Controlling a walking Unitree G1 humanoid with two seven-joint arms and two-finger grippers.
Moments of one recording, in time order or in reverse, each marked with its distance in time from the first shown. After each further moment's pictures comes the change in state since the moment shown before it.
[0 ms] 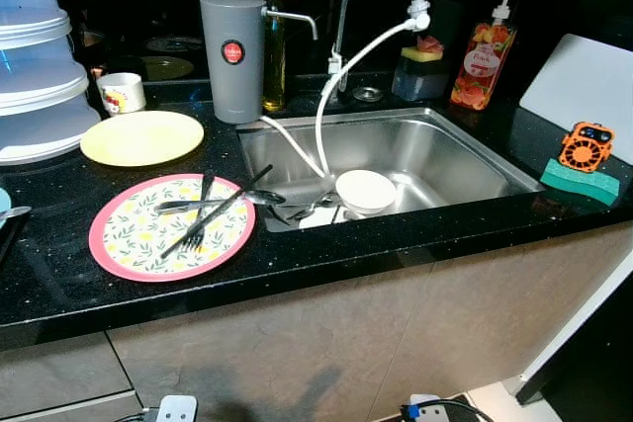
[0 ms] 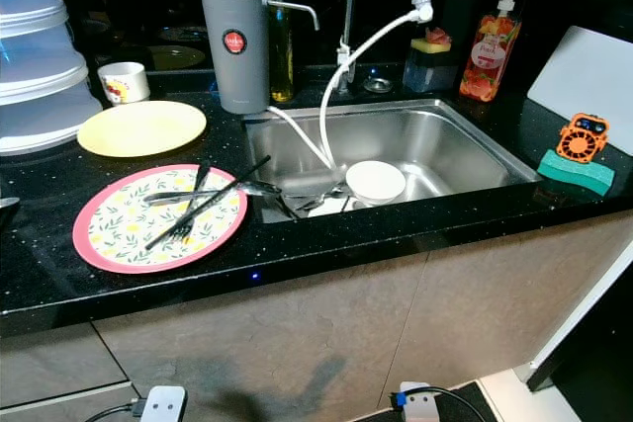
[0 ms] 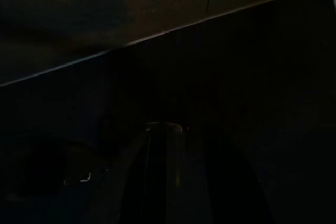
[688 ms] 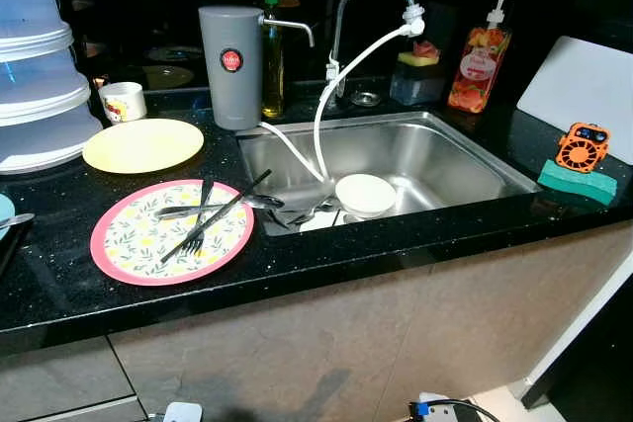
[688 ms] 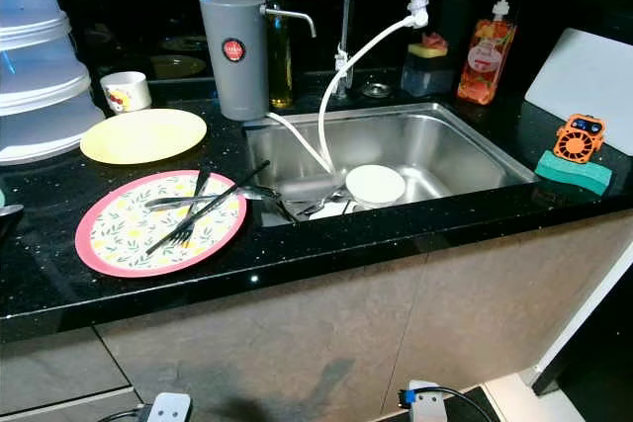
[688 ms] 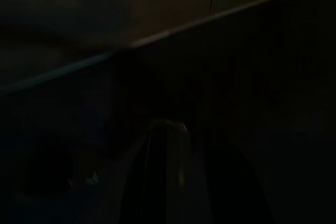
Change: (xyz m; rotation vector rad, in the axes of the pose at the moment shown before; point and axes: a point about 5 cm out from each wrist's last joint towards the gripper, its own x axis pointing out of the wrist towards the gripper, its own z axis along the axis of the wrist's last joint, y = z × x) left arm -0.001 -0.002 -0.007 0.028 0.041 -0.013; right arm -0.004 -0.009 -0.011 -0.003 0.030 -0.005
